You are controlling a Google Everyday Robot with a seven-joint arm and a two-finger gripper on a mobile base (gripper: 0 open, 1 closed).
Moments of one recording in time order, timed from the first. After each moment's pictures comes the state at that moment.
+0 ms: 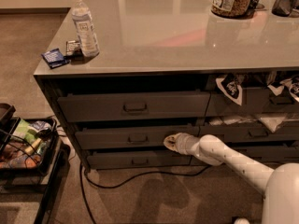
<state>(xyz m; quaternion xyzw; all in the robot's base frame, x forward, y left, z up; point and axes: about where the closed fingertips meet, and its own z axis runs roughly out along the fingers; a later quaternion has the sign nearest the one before) 0.710 -0.109 0.378 -0.69 0.54 -0.04 0.49</state>
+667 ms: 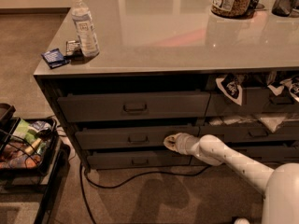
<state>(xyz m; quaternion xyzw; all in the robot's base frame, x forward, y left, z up) 0.710 -0.109 0.378 -0.69 0.54 -0.04 0.49</state>
